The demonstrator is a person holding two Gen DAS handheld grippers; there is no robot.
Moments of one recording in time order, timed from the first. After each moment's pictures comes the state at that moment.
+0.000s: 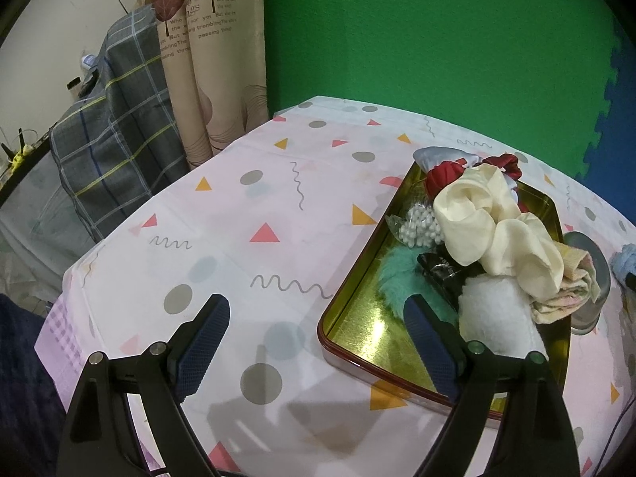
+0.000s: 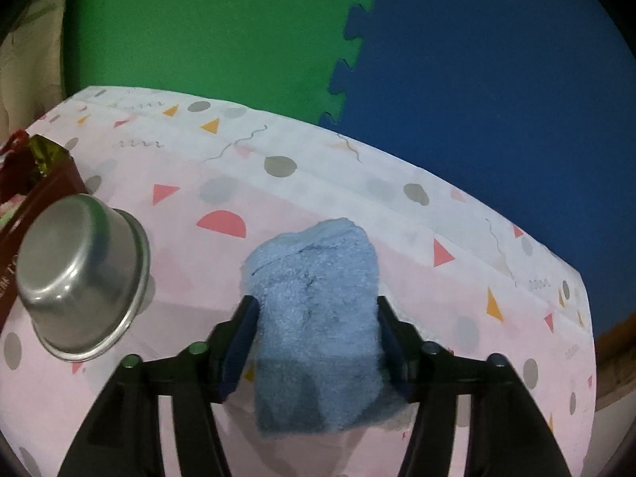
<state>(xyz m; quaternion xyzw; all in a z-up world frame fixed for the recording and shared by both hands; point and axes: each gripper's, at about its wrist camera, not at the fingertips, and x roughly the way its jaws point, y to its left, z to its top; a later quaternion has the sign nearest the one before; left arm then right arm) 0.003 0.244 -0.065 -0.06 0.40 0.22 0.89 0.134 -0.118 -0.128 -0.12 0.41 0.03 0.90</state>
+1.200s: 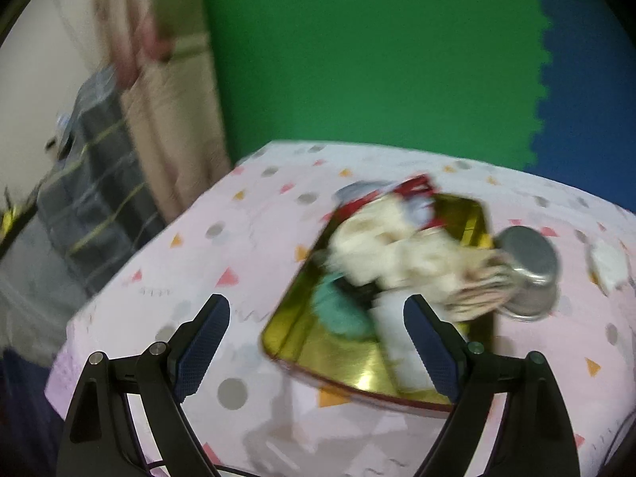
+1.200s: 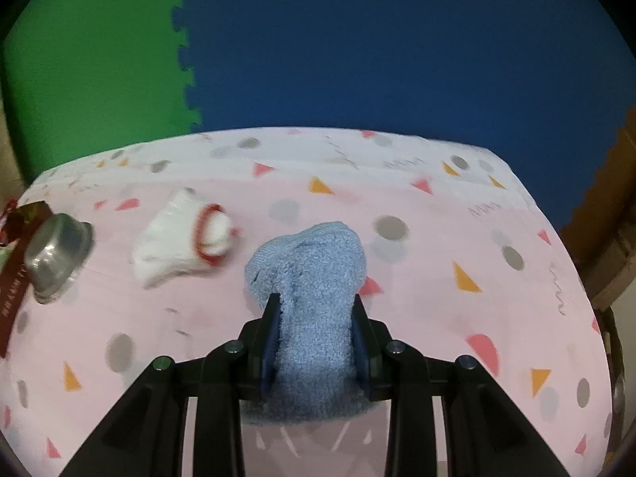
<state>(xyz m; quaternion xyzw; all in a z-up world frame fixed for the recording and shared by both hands) -0.006 0.175 -0.023 0.02 0.35 0.16 0.92 0.016 -0.274 -0.124 0.03 0.39 -0.07 0.92</state>
